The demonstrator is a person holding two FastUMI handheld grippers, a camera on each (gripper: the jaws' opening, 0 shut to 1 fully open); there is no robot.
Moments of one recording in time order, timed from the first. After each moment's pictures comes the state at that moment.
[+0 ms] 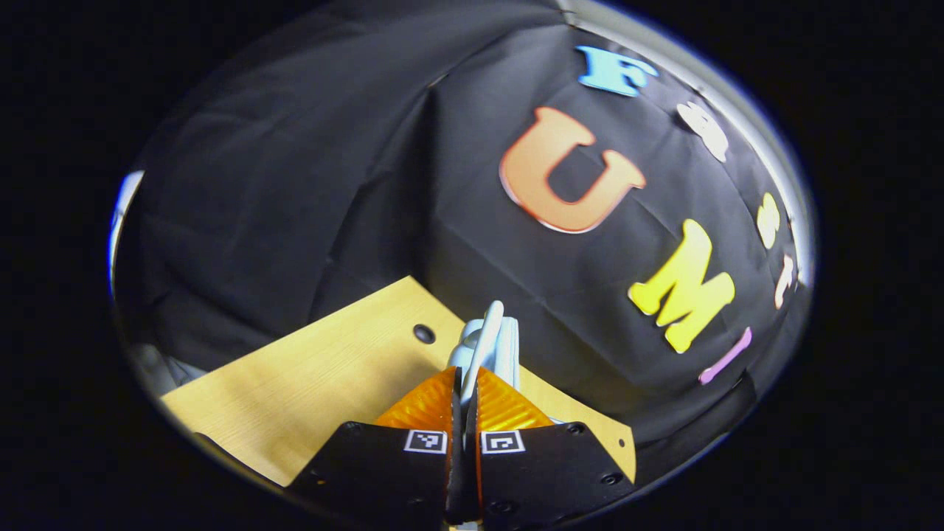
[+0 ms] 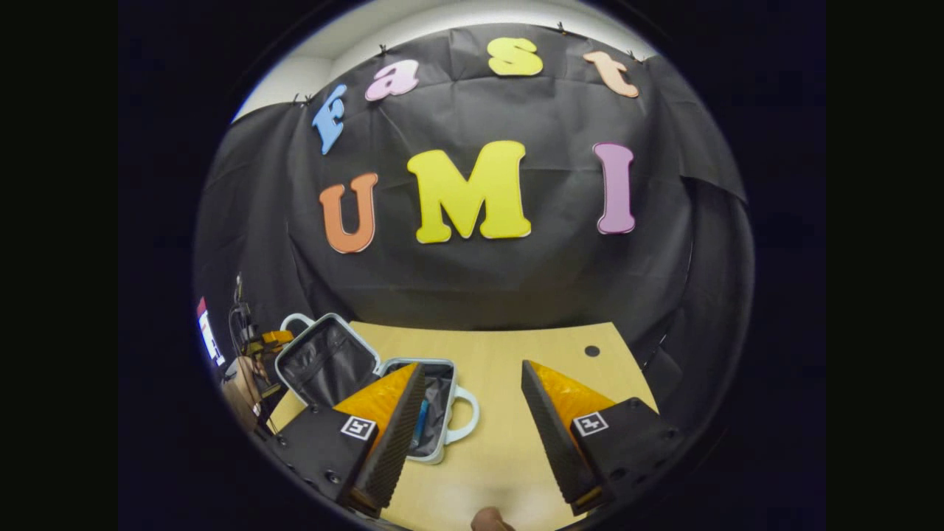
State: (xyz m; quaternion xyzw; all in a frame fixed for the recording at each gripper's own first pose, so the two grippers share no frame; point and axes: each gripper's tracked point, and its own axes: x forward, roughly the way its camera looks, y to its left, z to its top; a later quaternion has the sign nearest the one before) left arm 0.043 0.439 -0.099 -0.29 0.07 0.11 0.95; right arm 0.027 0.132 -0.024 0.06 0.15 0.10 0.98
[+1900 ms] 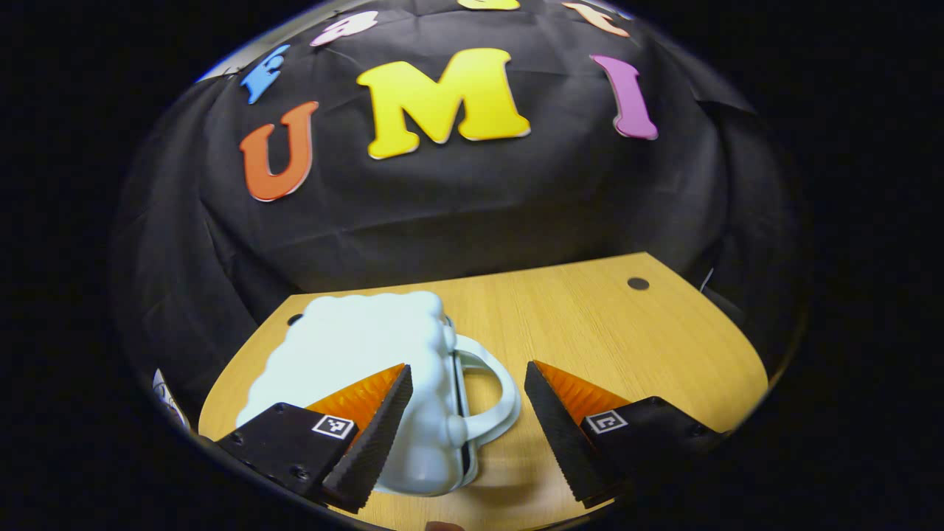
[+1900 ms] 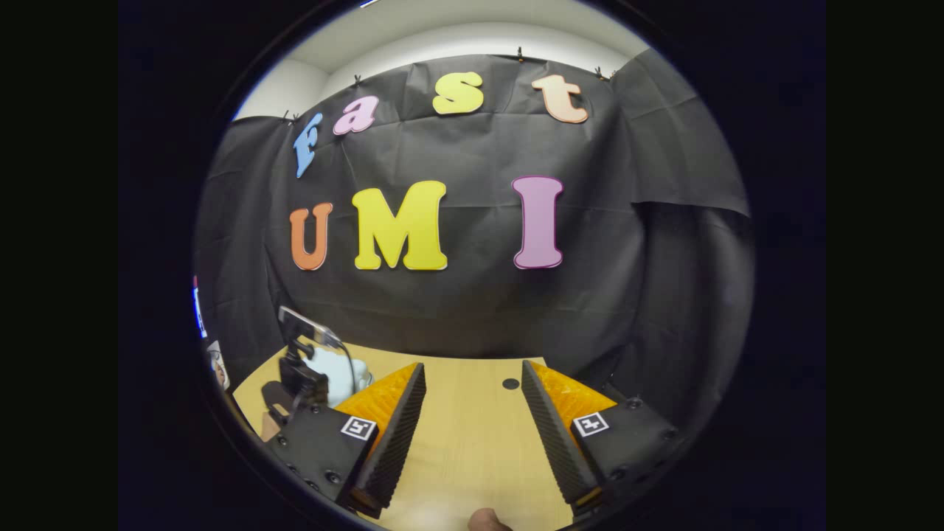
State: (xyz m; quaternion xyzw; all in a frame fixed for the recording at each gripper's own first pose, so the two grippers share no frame) left arm 0.074 0.065 -0.155 0.05 0.15 0.09 0.98; right arm 0.019 -0.059 -0.016 0.04 0.07 0.04 1.00
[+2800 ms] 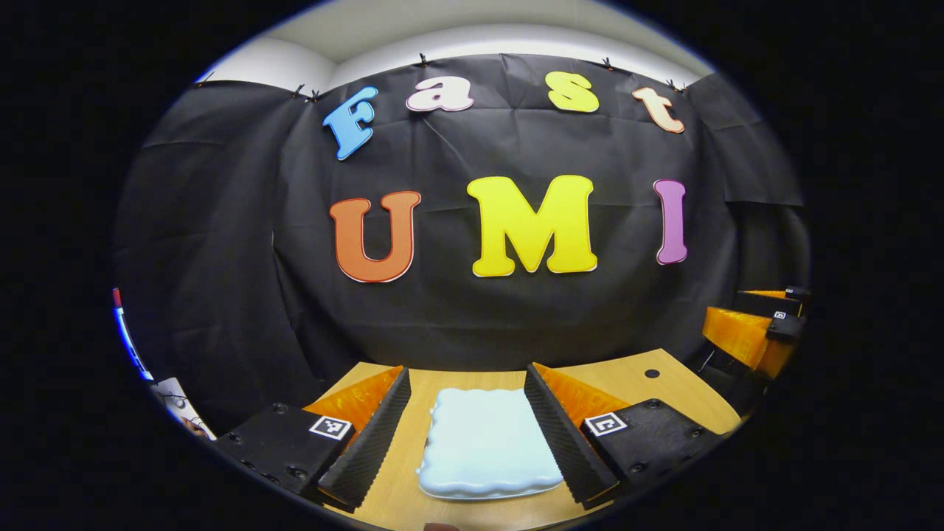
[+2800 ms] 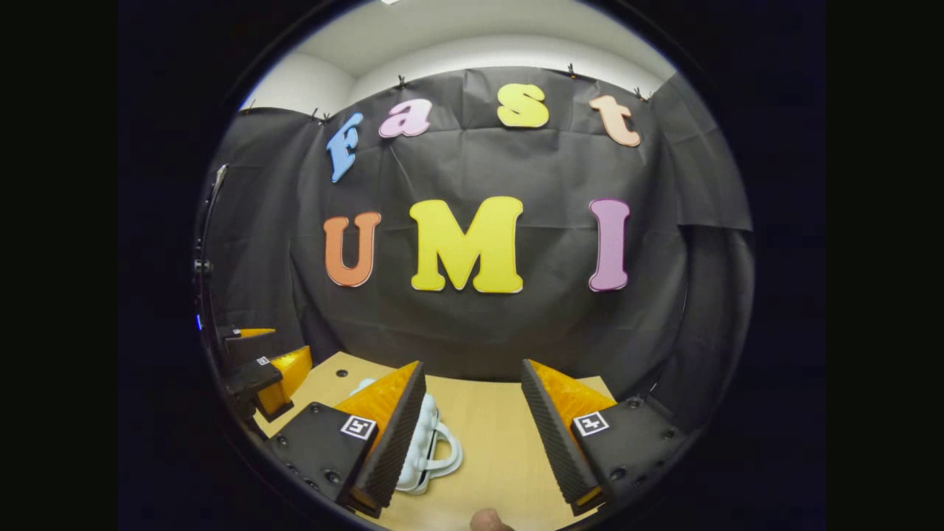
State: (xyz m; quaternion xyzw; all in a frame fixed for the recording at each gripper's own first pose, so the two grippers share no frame) left arm -0.017 0.182 0.008 0.04 0.02 0.10 0.99; right arm 0.038 0.124 0.017 0.03 0.03 0.09 0.99
